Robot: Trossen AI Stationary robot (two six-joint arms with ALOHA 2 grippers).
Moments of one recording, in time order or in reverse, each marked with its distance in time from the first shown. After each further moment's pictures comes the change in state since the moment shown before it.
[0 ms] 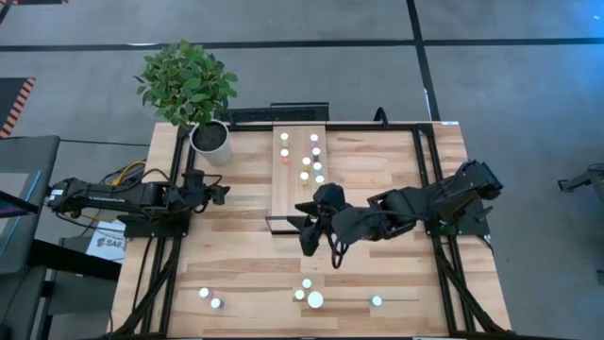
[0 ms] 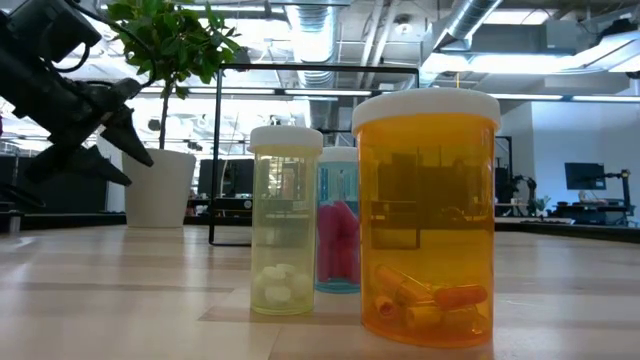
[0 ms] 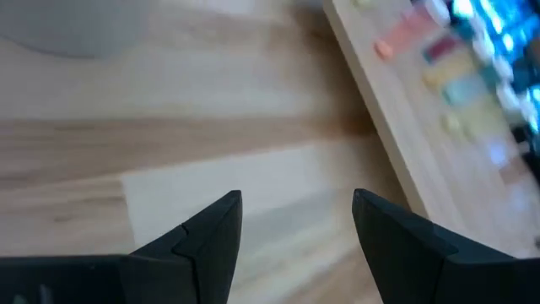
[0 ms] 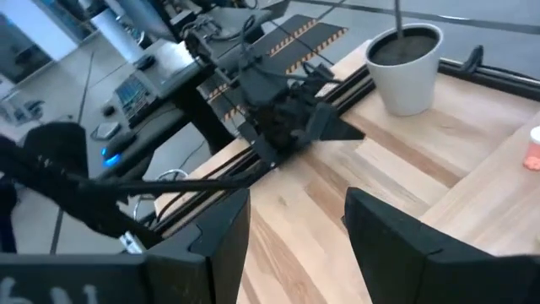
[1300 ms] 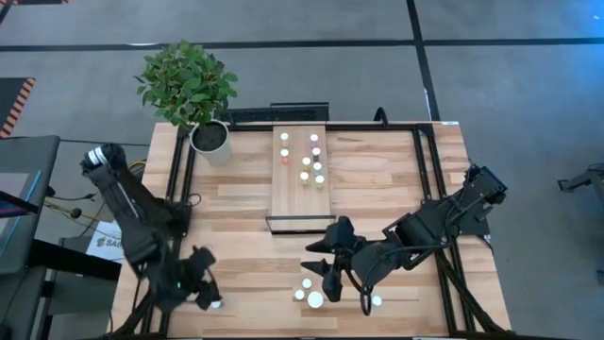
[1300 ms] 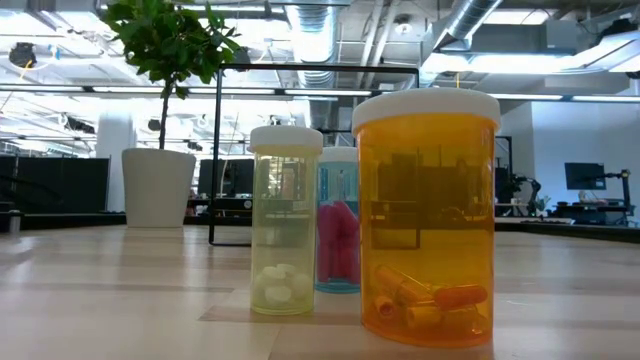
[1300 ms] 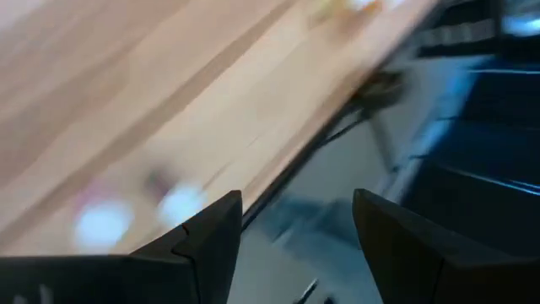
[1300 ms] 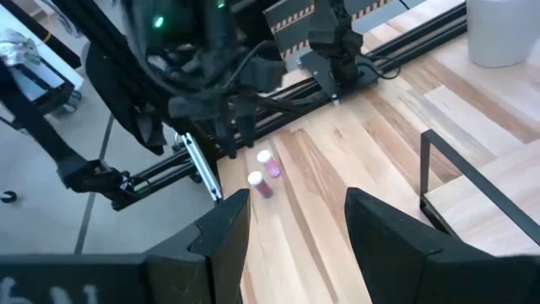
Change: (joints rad) left arm -0.957 0.843 0.751 -0.082 0.250 -0.637; right arm 0.179 -0.001 0.000 -0.055 -0.089 -0.036
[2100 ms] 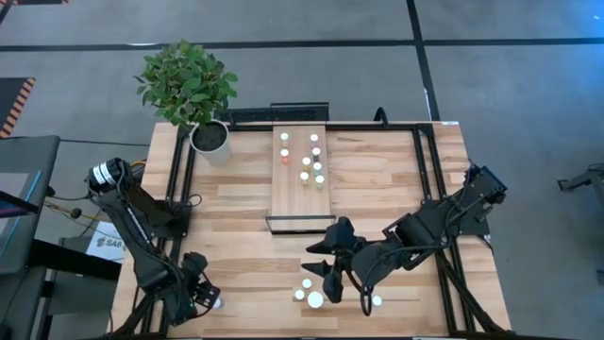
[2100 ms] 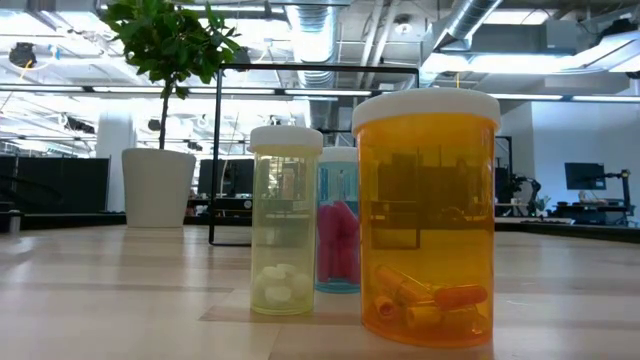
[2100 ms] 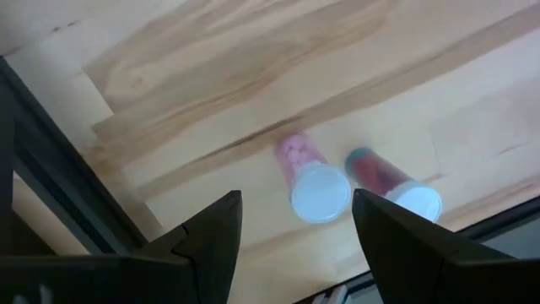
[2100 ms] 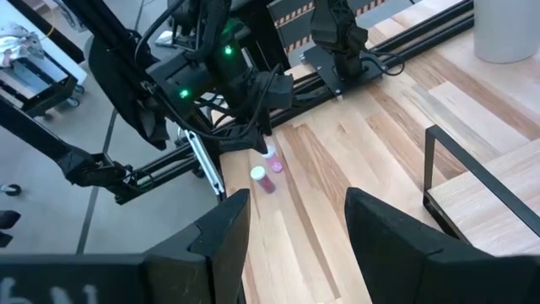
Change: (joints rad) left arm -0.069 0.239 0.011 -0.258 0.223 -0.350; right arm 0.000 0.000 0.000 -0.010 -0.017 -0.001
